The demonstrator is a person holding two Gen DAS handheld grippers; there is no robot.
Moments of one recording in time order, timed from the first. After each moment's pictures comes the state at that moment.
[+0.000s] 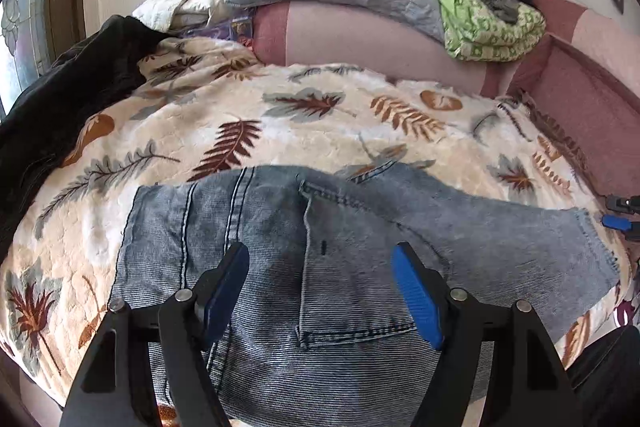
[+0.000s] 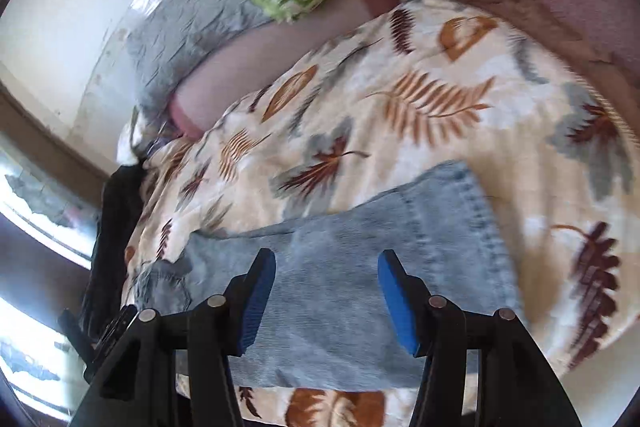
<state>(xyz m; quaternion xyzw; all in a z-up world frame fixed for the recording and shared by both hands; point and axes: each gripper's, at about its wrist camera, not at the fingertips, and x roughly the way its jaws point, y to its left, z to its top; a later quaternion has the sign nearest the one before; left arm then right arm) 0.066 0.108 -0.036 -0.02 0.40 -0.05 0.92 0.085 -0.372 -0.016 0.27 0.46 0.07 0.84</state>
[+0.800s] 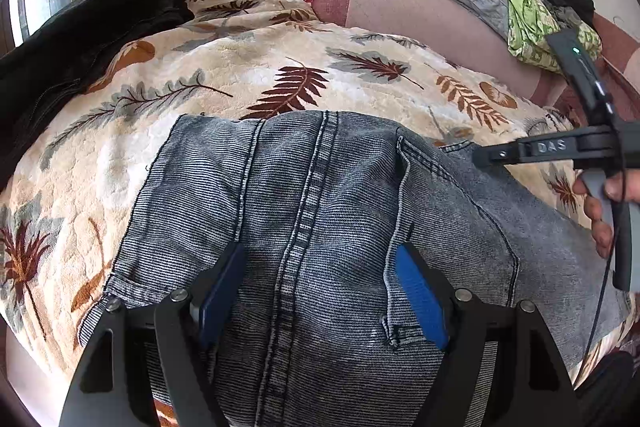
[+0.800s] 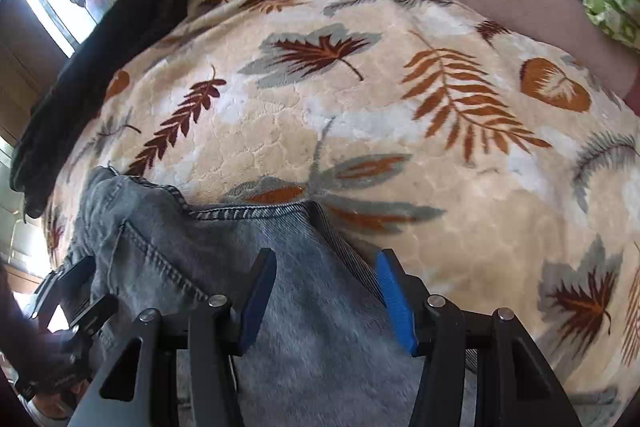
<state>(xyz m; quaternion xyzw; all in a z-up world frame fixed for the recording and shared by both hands) 0.075 0.146 -0.067 -0.08 0.43 0.00 0.90 0.262 -0.055 -0.057 -0.07 0.56 0.22 0.79</state>
